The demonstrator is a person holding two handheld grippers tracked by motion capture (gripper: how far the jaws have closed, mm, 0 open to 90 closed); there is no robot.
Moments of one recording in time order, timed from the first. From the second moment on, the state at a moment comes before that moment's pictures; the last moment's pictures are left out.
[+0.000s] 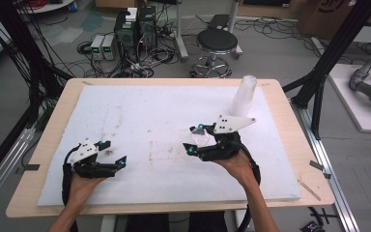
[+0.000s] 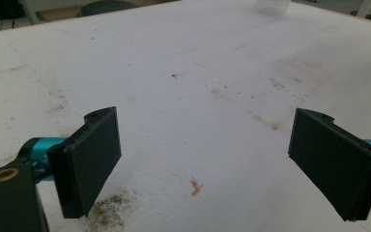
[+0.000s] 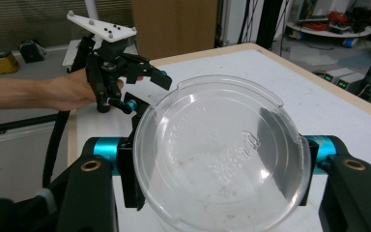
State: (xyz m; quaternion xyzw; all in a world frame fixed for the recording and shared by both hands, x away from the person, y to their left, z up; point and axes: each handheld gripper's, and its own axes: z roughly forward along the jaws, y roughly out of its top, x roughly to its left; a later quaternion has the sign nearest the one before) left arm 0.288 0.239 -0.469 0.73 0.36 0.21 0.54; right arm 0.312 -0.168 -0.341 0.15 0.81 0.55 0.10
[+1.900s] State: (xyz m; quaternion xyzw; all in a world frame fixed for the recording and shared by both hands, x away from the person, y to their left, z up) left arm 0.302 0.150 -0.389 0.73 0.09 0.04 0.68; right arm 0.309 -0.149 -0.342 0.07 0.79 0.61 0.01
